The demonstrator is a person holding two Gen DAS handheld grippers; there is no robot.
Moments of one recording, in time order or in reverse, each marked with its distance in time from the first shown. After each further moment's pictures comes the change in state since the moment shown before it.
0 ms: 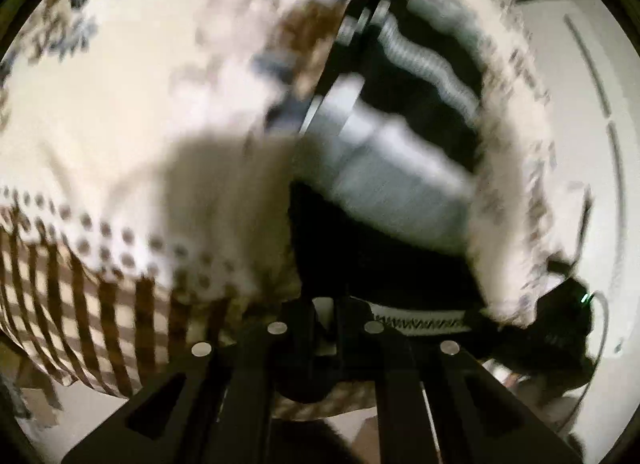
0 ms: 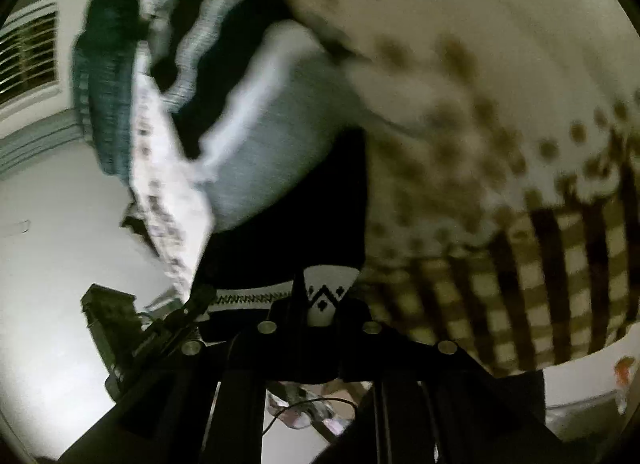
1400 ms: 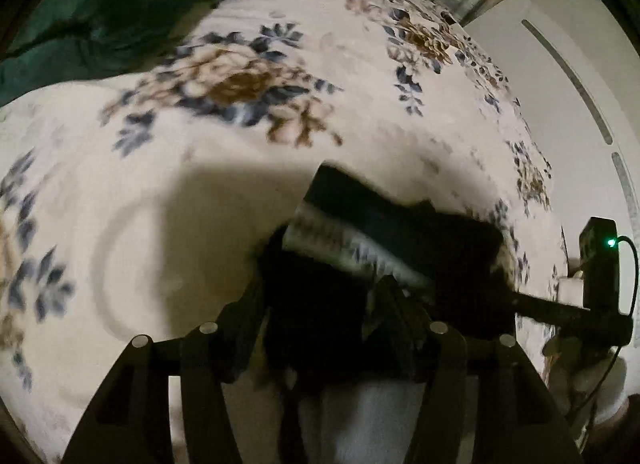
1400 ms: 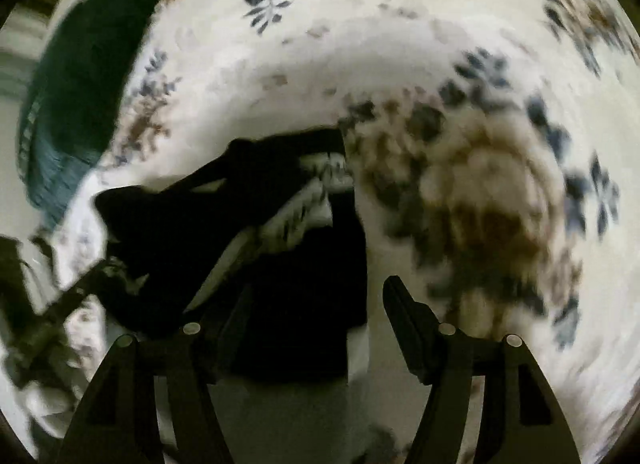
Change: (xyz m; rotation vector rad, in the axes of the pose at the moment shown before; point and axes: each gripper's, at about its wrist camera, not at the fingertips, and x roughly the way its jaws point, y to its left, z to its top) left arm 0.107 -0.109 0.392 0.333 -0.205 0.012; right arm 0.049 0.231 0.425 -0.399 -0.238 -0.447
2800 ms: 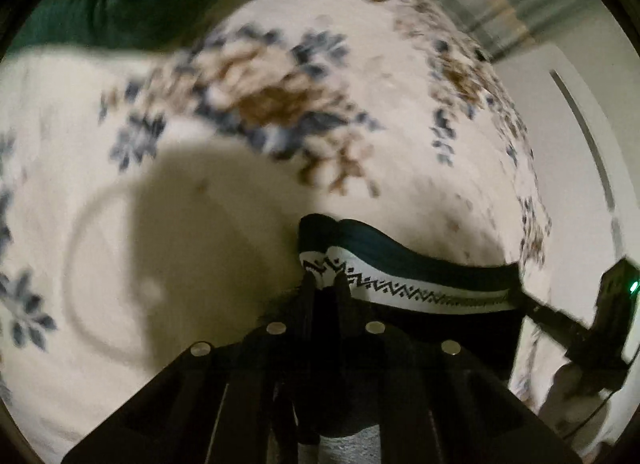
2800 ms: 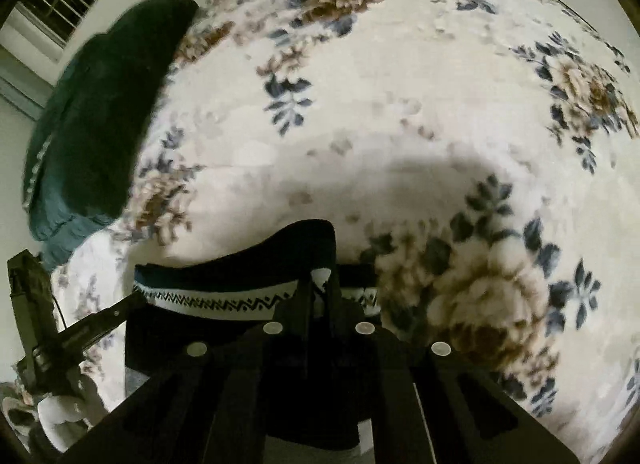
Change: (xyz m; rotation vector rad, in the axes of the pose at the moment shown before) left arm 0.021 0.048 0.027 -0.222 -0.001 -0.077; right arm -0.031 0.011 0.037 0.015 -0.211 -0.012
